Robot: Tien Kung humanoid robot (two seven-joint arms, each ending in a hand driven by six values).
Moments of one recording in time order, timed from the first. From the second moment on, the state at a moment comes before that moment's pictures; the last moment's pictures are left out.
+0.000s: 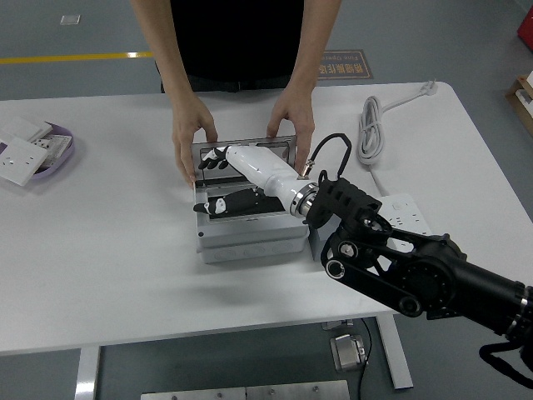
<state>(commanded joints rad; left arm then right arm) 0.10 0.22 -0.26 -0.21 0.01 0.00 -0.02 0.75 -0.19 0.54 1.35 -1.63 -0.17 -0.17</state>
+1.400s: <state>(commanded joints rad) 0.09 0.22 -0.28 -0.21 0.04 0.00 -0.02 0.78 -0.37 0.38 1.53 -1.62 -0.16 -0.21</state>
